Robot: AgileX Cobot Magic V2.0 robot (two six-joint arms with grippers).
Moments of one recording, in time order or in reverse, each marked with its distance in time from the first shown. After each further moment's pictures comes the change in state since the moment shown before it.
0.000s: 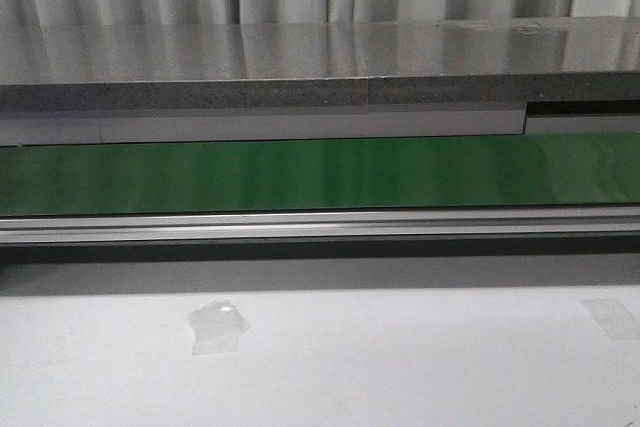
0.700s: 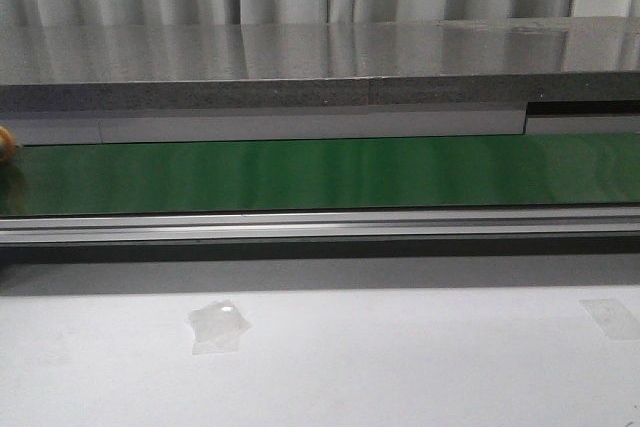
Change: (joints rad) left arm 0.000 -0.071 0.000 -0.063 0.006 -0.002; right arm 0.000 0.000 0.000 0.000 0.000 0.000
